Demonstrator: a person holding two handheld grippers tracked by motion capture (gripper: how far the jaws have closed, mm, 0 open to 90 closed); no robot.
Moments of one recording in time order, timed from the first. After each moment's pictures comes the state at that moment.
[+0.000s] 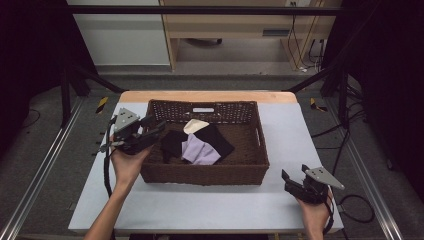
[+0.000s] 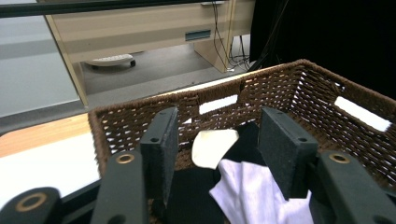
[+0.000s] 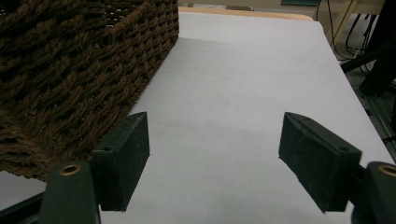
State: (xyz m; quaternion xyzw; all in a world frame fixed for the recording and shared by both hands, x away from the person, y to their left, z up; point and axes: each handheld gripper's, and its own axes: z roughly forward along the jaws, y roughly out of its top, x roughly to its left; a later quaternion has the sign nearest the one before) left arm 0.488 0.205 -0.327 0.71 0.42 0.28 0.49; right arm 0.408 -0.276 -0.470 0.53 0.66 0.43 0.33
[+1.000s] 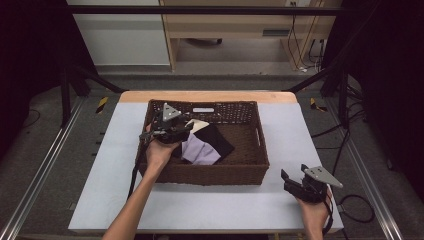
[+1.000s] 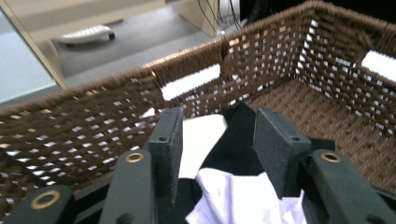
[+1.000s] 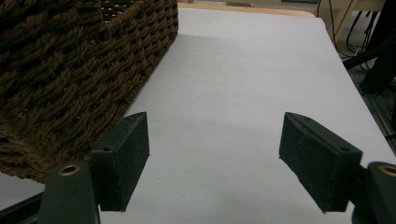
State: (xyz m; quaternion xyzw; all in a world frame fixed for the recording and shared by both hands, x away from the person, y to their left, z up) left arm 0.550 0.139 -0.380 0.77 0.39 0.25 0.43; right arm 0.412 -0.276 -0.472 0.53 0.66 0.42 0.32
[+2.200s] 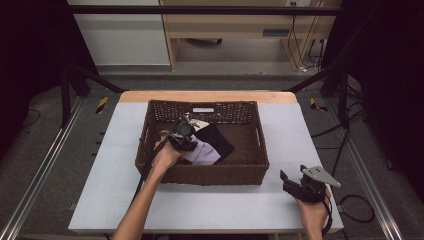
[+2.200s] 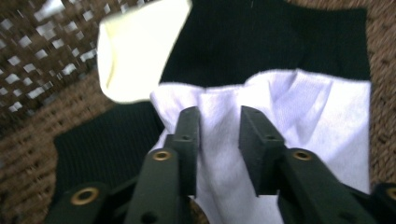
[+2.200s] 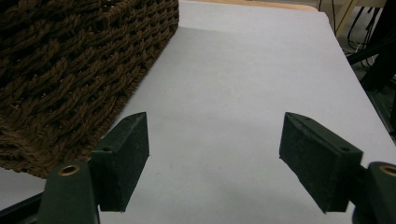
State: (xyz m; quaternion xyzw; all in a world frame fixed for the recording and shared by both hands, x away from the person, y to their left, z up) left arm 0.568 0.107 -0.419 0.88 0.38 0.16 0.23; right arm 0.413 -0.274 -0.474 0.53 0.67 0.41 0.32
